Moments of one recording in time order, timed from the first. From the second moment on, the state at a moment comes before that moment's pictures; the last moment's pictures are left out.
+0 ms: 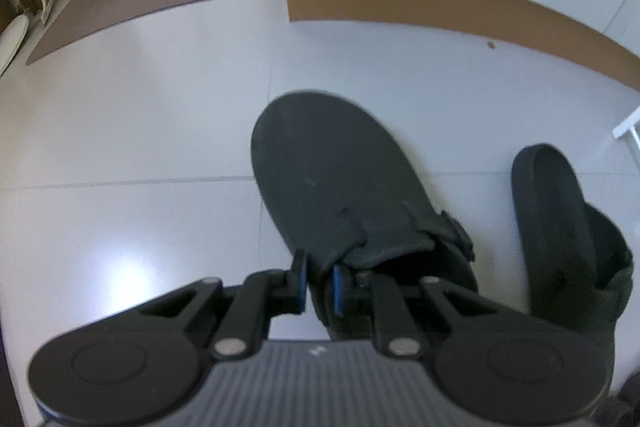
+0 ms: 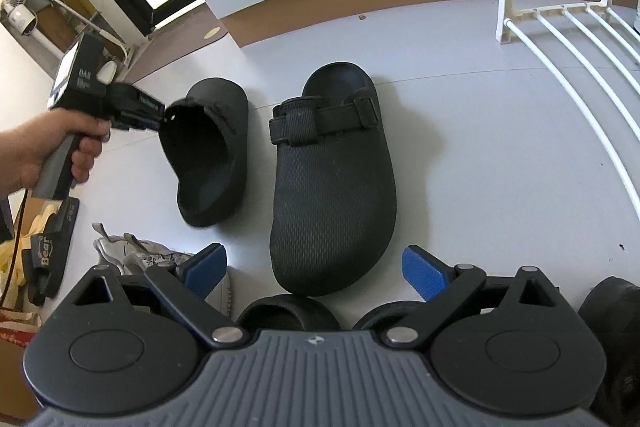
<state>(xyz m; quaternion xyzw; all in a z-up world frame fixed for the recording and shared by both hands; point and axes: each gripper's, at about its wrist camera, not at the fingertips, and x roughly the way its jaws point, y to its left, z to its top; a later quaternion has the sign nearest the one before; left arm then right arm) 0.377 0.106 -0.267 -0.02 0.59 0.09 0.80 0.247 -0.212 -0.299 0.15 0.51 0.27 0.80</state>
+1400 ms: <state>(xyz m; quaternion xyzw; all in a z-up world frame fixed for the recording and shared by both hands) 0.163 0.098 0.049 -0.12 0.51 0.10 0.84 0.196 -0.198 0.013 0.14 0.47 0.22 0.84</state>
